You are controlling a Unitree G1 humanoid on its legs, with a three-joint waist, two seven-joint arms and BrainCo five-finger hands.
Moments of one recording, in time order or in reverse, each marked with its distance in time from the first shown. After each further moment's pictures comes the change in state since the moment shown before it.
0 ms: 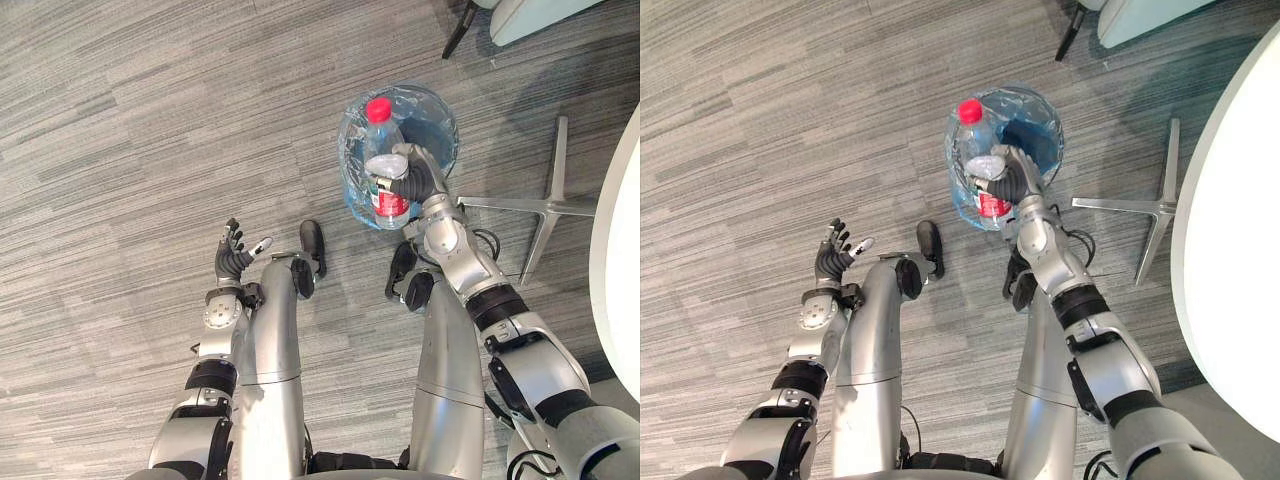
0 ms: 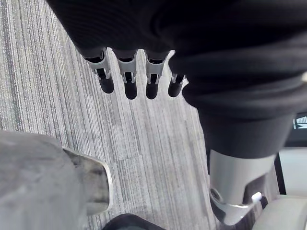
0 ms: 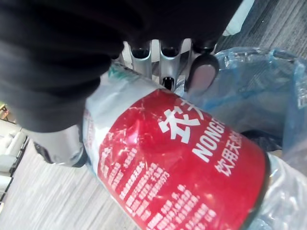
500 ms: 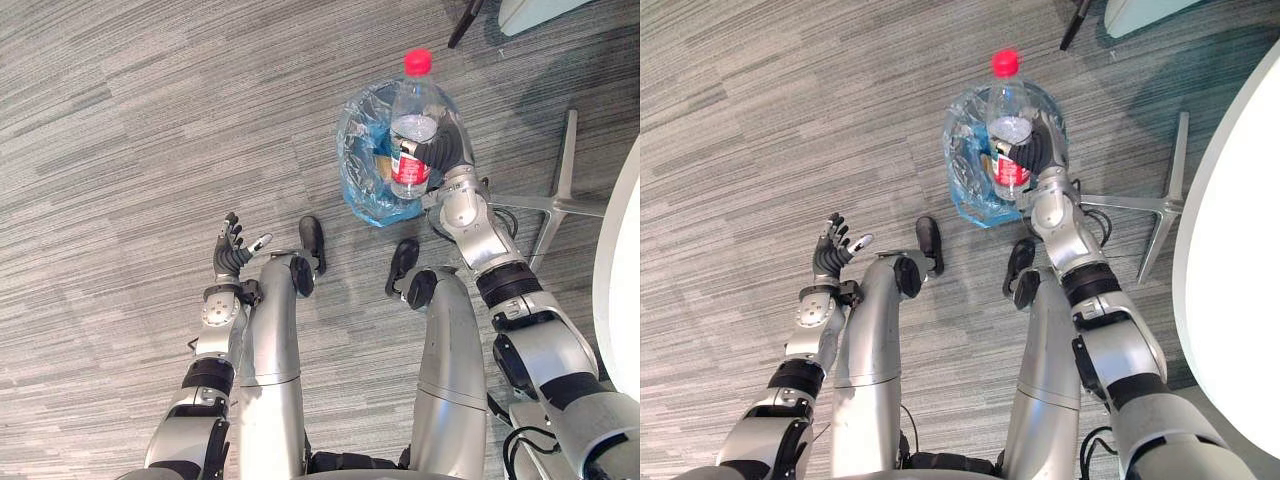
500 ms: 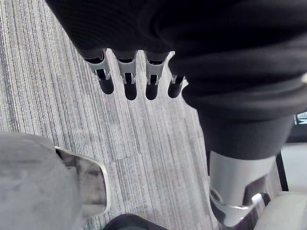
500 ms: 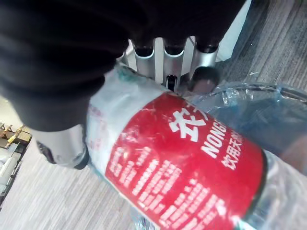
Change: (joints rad) left arm 0.000 0.017 -0.030 -0.008 -0.002 -0.009 0.000; right arm -0.080 -0.036 -0.059 0.059 0.051 0.015 -0.060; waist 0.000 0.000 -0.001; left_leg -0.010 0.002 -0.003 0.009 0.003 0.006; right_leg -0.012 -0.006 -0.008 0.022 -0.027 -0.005
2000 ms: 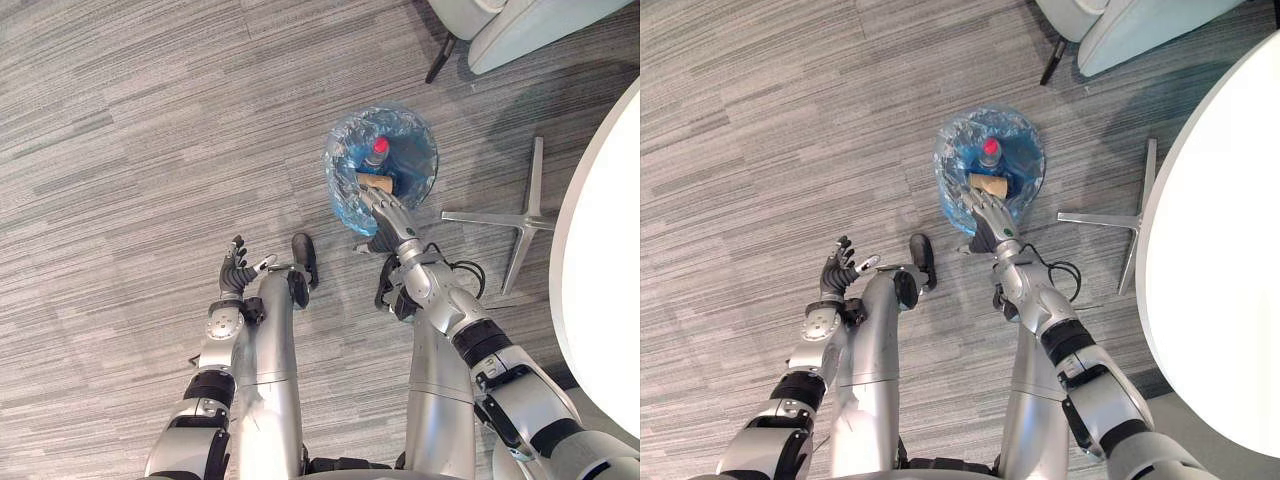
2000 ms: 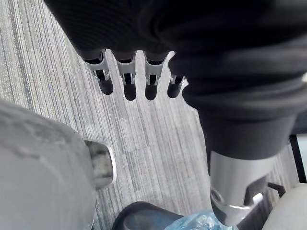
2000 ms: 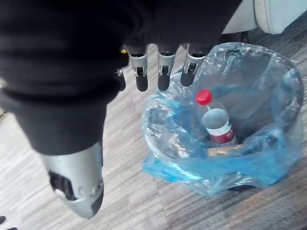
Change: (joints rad) left arm 0.049 -0.013 -0.014 0.036 0.044 0.029 0.020; right arm 0.275 0.107 0.170 -0.083 -0.492 -0.006 0.067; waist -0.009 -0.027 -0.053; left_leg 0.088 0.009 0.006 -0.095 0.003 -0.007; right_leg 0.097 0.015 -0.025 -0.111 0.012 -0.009
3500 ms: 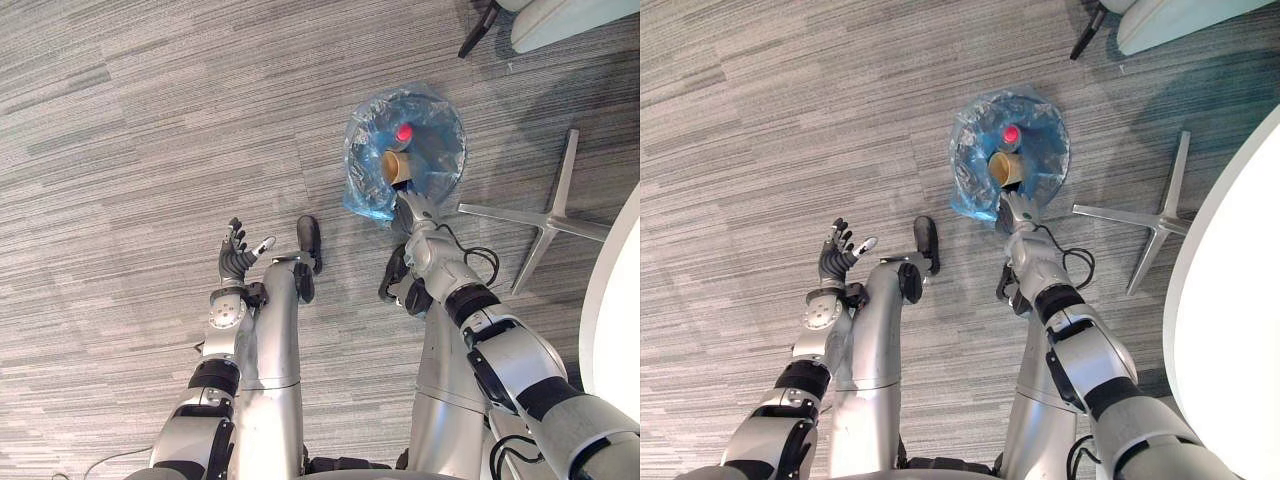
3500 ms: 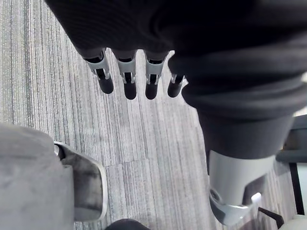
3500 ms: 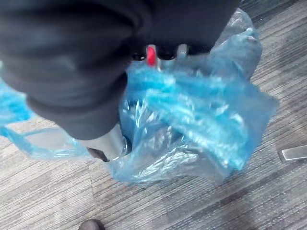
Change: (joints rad) left arm -0.051 -0.017 -0.004 -0.005 -0.061 -0.037 0.019; right arm -0.244 0.040 -0.049 0.384 0.000 0.158 -0.022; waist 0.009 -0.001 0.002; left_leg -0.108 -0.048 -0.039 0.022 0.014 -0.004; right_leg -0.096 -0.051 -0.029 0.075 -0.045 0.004
